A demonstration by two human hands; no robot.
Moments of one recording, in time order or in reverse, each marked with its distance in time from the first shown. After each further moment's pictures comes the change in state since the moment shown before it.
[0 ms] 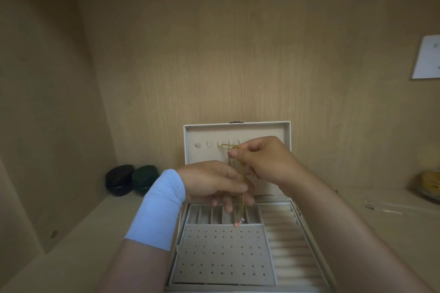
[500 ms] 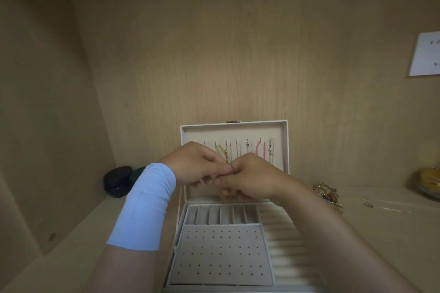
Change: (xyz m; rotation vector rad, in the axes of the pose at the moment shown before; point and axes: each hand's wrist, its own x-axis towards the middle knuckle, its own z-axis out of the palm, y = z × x) left_hand -0.018 0.011 -0.014 0.204 0.461 -0.002; right_hand -0.007 0.010 0.013 -0.163 -0.372 0.085
